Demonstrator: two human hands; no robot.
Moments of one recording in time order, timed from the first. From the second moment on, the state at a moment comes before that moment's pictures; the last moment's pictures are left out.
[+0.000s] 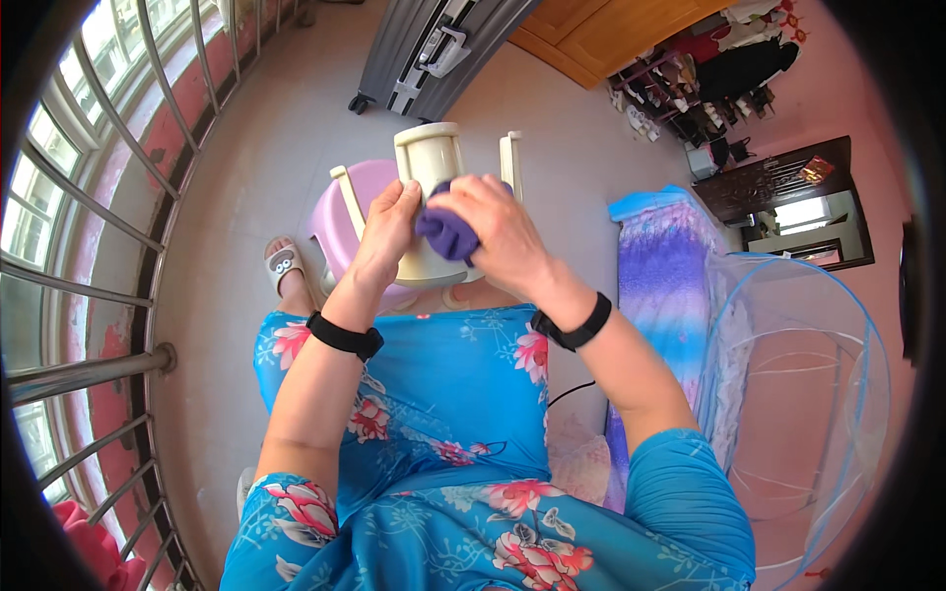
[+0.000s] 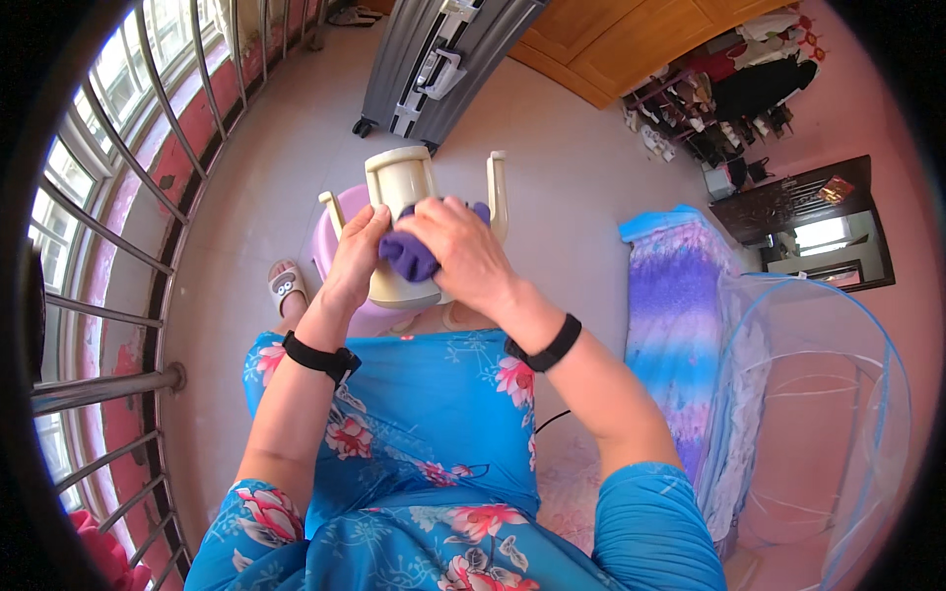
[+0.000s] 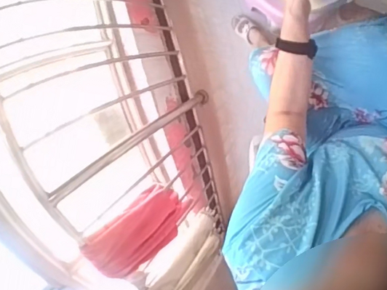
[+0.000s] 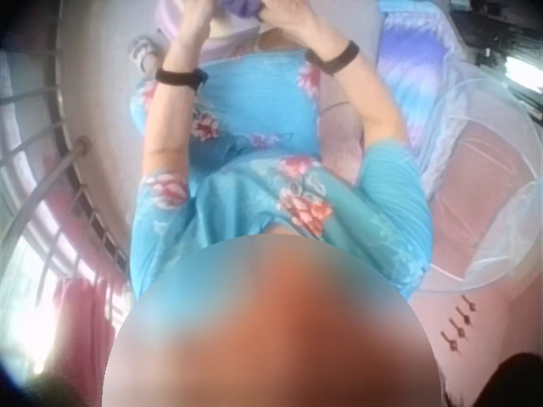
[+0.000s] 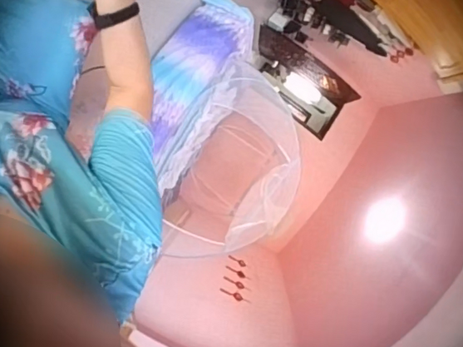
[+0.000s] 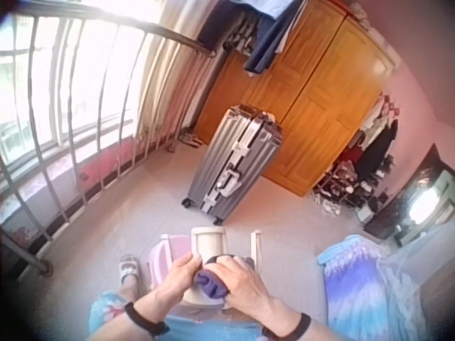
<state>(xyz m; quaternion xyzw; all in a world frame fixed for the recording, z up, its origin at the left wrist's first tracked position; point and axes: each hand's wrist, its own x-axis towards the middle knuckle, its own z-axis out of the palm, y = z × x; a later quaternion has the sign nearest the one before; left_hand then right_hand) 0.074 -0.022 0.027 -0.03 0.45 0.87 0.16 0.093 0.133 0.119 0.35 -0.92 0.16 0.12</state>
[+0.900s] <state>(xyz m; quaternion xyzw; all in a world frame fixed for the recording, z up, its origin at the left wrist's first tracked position) 0.083 0.001 0.022 0.09 0.57 0.81 0.11 0.050 0.094 0.123 0.31 -0.90 0.11 0.28</state>
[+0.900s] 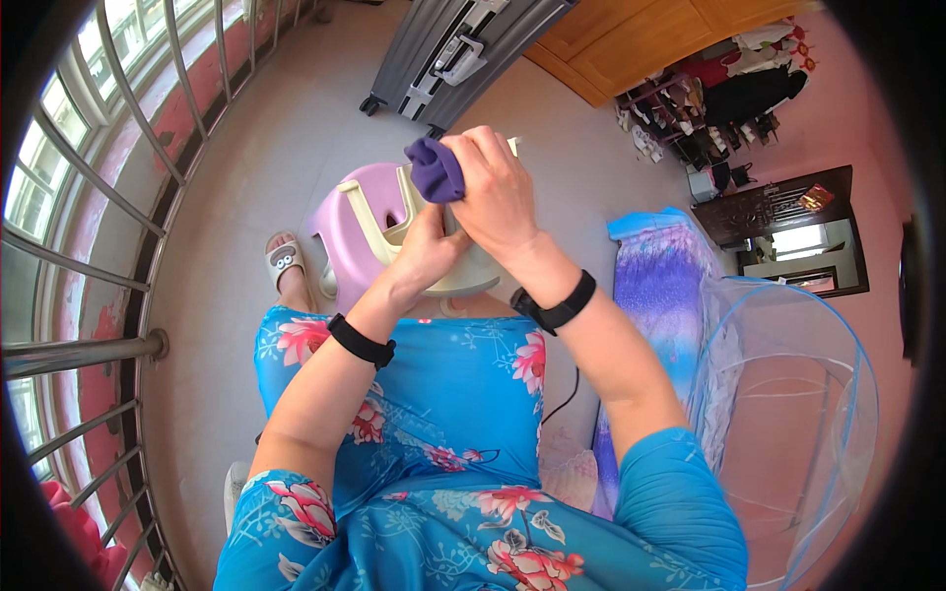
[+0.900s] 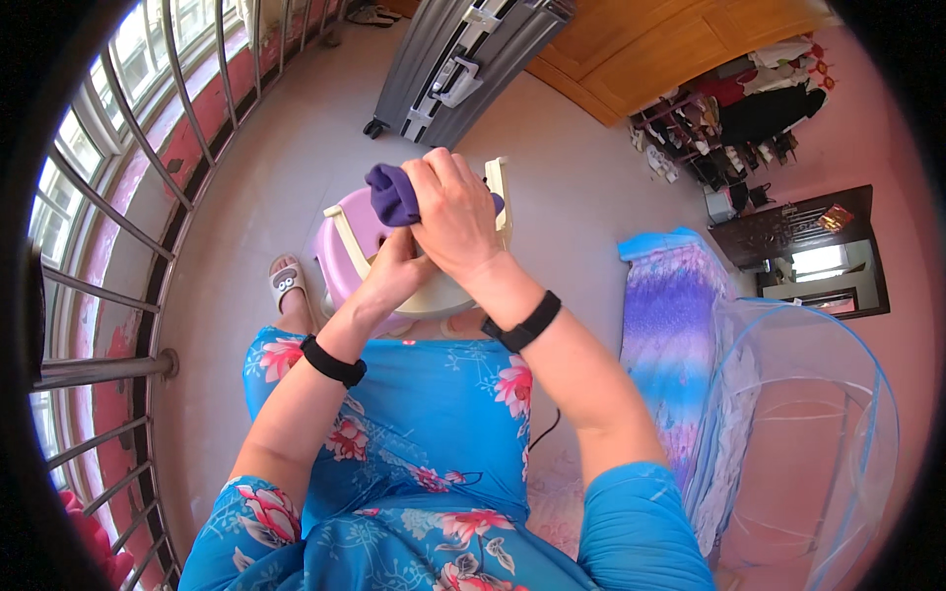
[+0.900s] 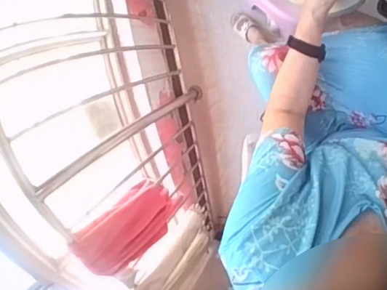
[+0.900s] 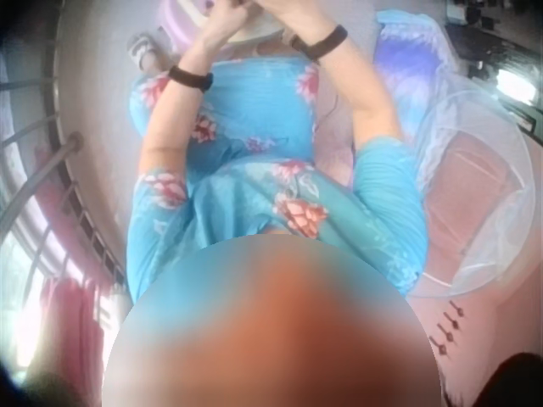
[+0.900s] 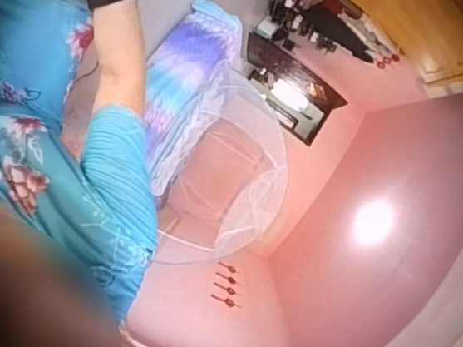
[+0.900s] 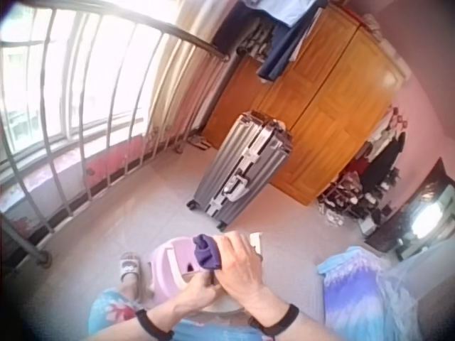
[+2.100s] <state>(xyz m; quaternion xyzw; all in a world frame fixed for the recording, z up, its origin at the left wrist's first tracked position) 0.085 0.020 0.013 0.01 0.53 0.85 0.03 0.007 0.127 0.115 0.00 -0.80 0.57 0.16</state>
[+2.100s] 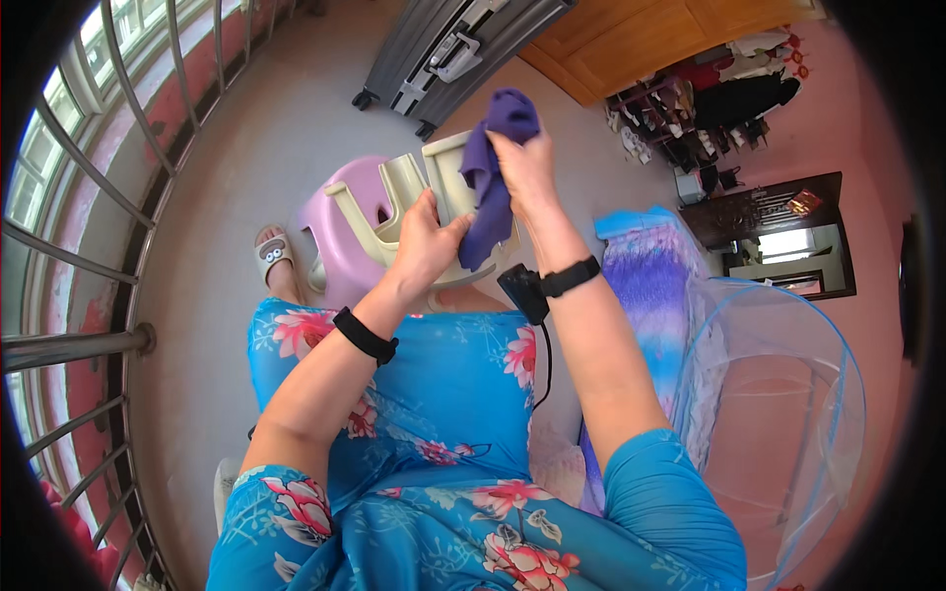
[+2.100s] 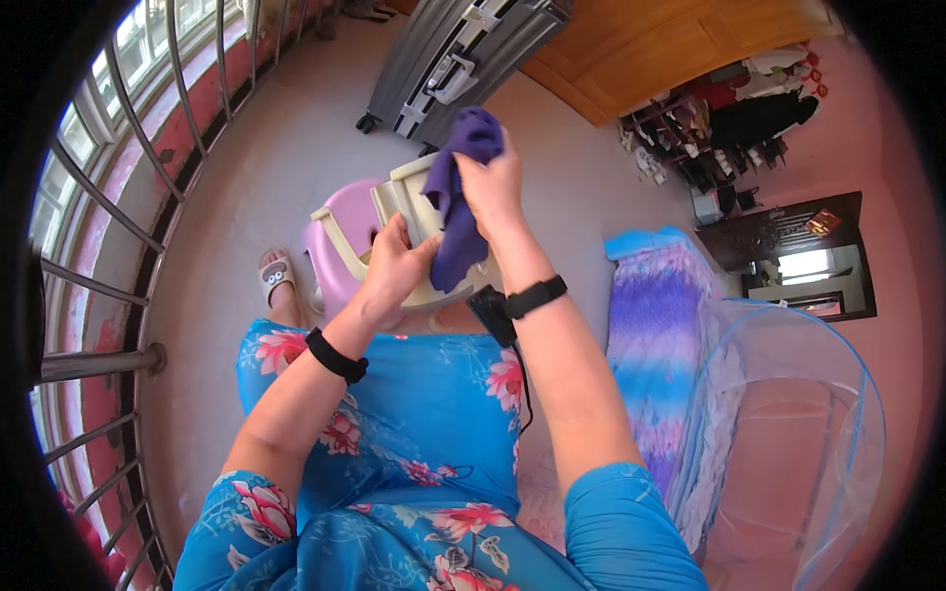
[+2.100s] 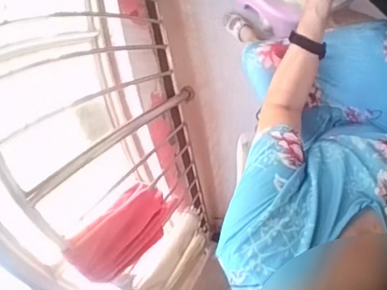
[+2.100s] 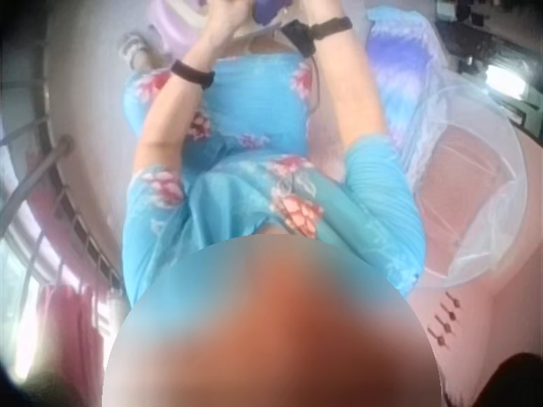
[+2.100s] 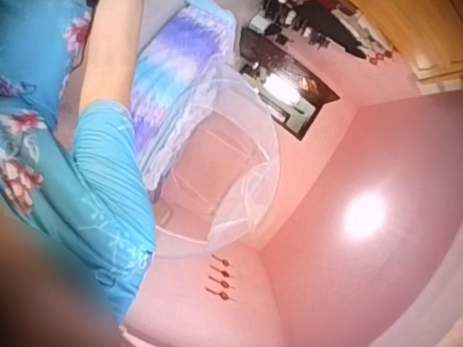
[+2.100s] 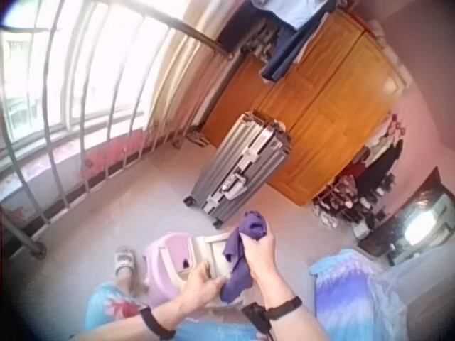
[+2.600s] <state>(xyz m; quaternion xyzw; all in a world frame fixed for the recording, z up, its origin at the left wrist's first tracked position) 0.085 0.012 0.023 -0.02 0.58 0.81 0.06 0.009 0.104 0.096 -0.08 -0.93 0.35 0.12</state>
